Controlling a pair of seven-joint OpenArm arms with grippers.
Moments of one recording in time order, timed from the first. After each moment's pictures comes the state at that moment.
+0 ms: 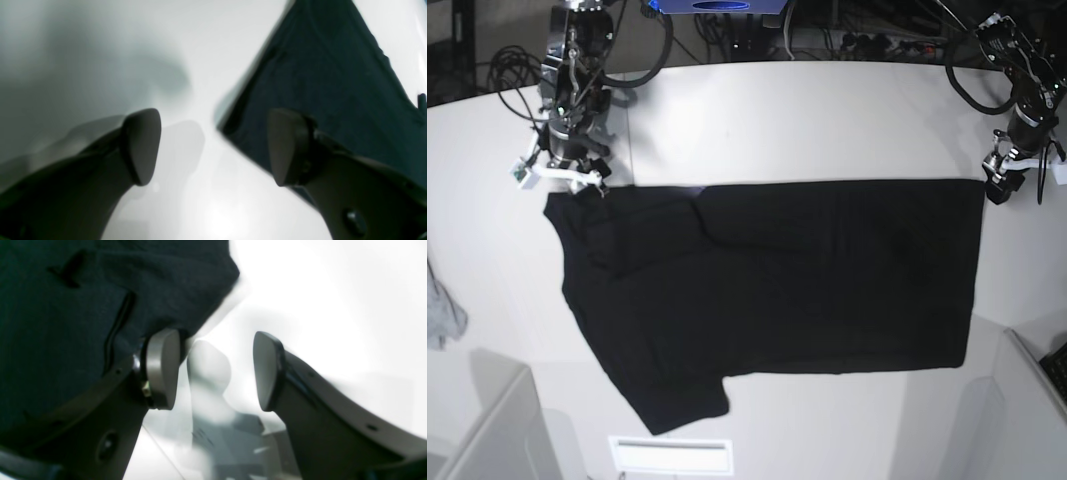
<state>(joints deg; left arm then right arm) 11.5 -11.2 -51.4 84.7 -43.8 -15.2 48.6 -16.8 -1.3 11.1 93.6 32.6 -24.0 -20.6</state>
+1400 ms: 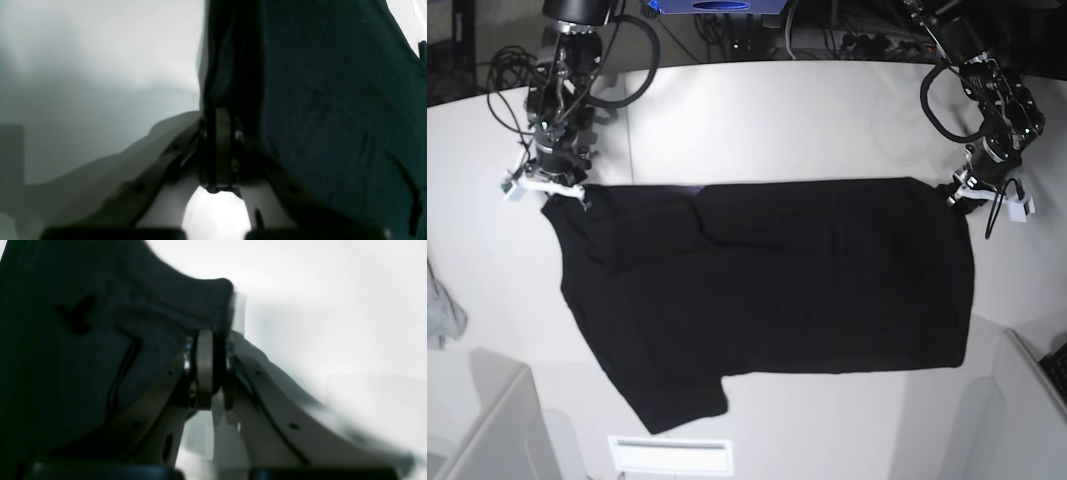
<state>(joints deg) 4.9 -11.8 -39.8 75.8 -36.3 -16.1 47.1 -11.9 -1.3 19.3 85.7 32.4 -15.5 -19.8</state>
